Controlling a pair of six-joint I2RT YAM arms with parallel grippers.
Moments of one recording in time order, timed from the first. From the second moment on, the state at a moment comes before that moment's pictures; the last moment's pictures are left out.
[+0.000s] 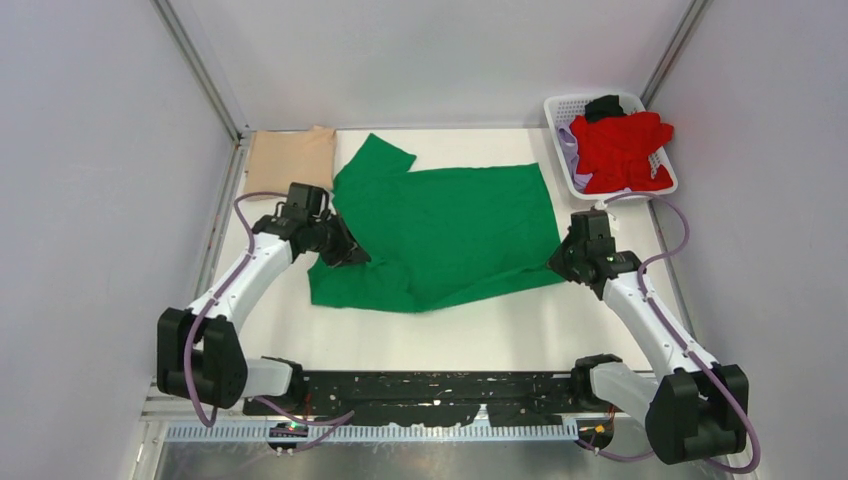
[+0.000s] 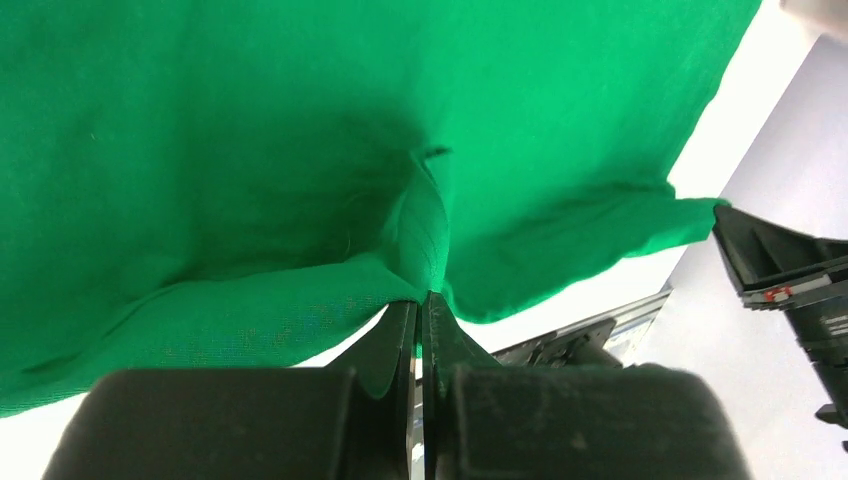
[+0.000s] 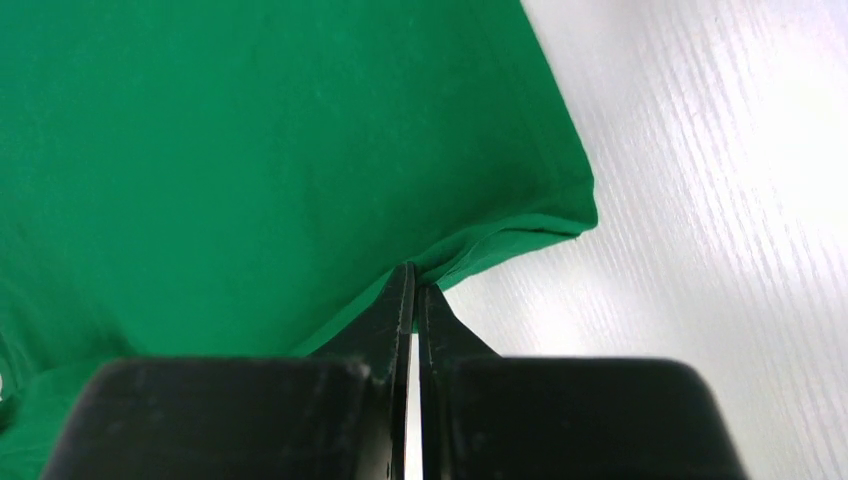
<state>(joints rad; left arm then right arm) -0.24 1.32 0.95 -0.65 0.38 -0.73 0.14 1.03 0.68 -0.54 0.09 0.71</state>
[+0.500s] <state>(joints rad) -0.16 1.36 1.12 -0.59 0.36 -0.65 0.07 1.20 0.79 -0.48 0.08 0.68</state>
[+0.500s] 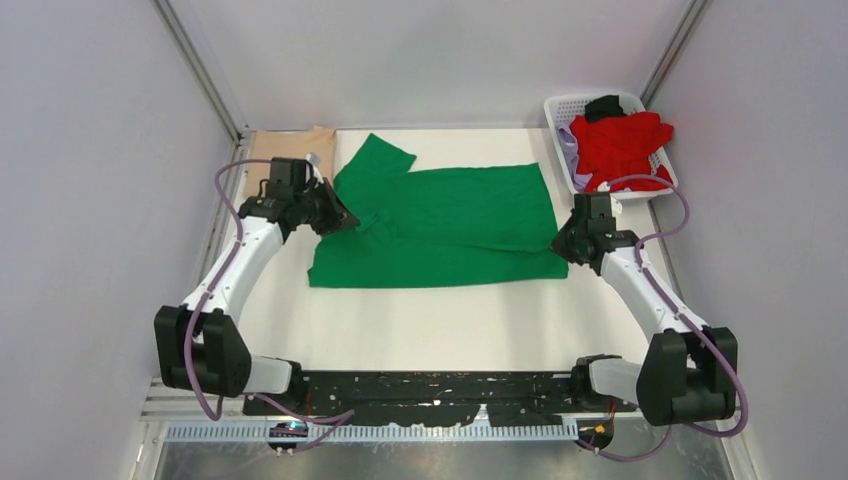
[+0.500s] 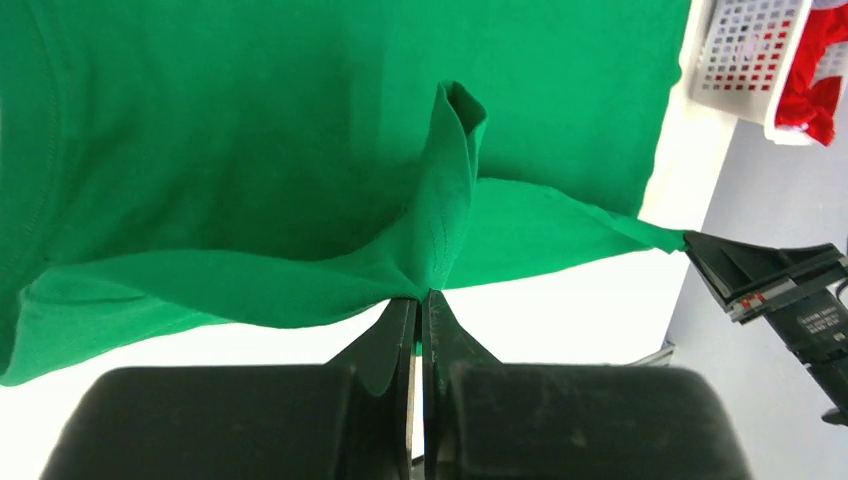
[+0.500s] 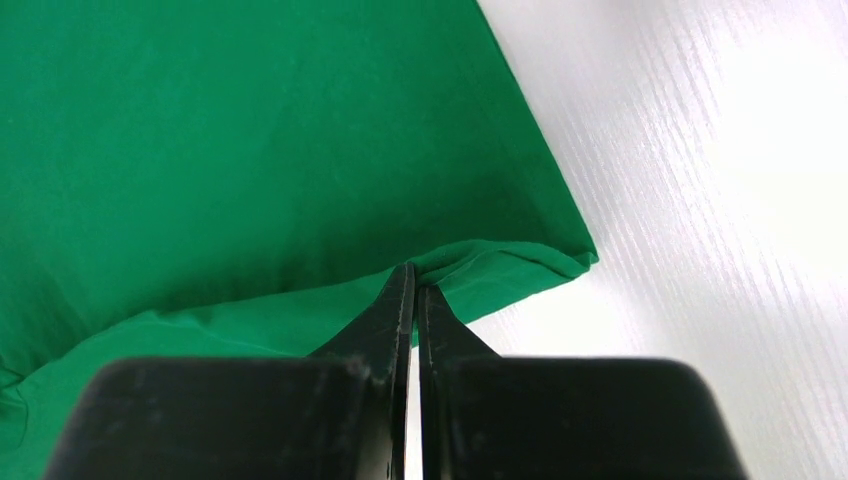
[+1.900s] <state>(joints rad) -0.21 1.78 1.24 -0.52 0.35 -0.59 0.34 1.64 0.95 -0.29 0.03 0.49</state>
